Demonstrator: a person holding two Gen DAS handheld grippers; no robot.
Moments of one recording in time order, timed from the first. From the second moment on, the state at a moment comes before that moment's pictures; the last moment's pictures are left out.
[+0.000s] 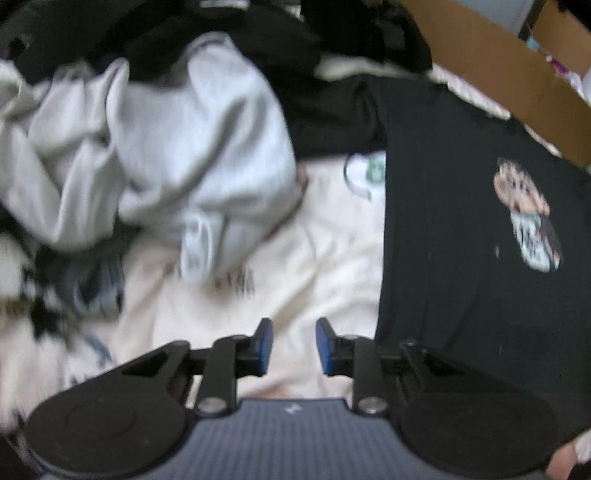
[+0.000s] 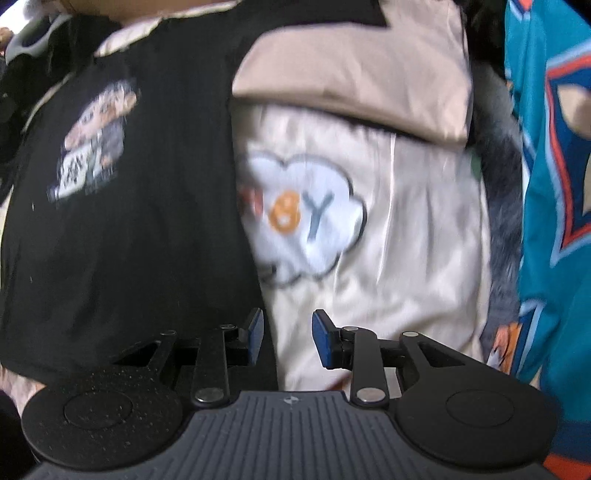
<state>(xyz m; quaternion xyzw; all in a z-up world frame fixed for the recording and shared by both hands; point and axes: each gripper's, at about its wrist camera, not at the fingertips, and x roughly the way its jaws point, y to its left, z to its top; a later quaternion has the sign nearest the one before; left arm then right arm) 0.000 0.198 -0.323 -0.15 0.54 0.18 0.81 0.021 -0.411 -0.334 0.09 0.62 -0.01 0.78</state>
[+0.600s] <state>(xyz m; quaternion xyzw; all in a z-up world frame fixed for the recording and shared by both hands) 0.100 0.232 -0.296 -0.15 0.47 0.18 0.85 0.121 -0.390 -0.279 0.05 0.56 -0.01 0.83</state>
